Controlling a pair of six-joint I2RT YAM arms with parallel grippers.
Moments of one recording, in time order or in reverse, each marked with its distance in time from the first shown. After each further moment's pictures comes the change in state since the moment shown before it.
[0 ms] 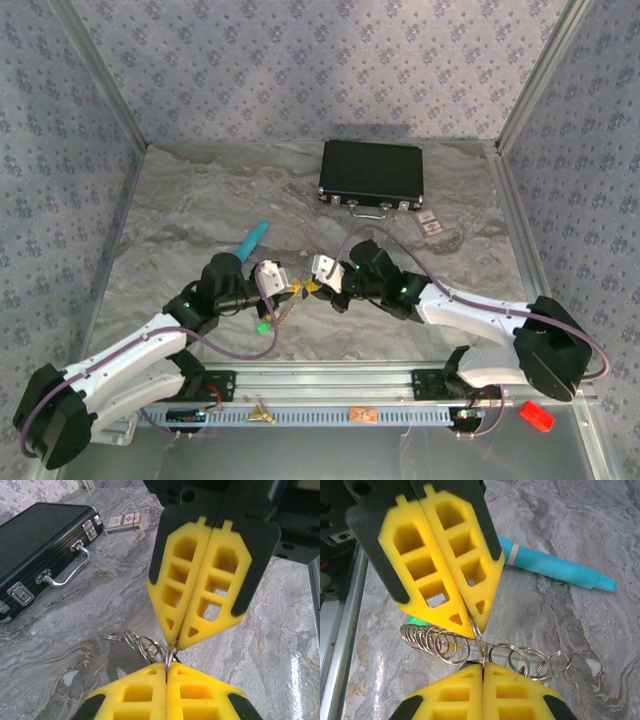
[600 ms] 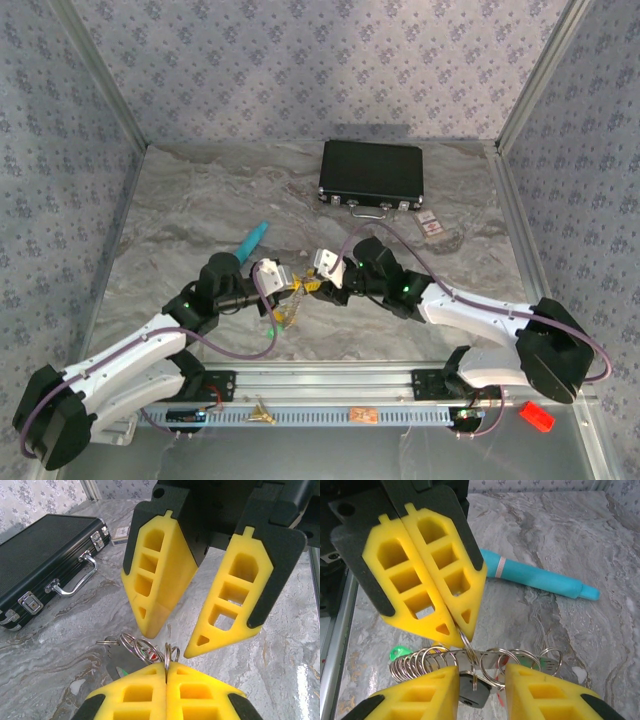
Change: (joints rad) left arm 0.000 -0.005 0.000 0.040 -0.004 -0.013; right arm -0.023 -0.021 -0.002 0.054 -0.005 0.035
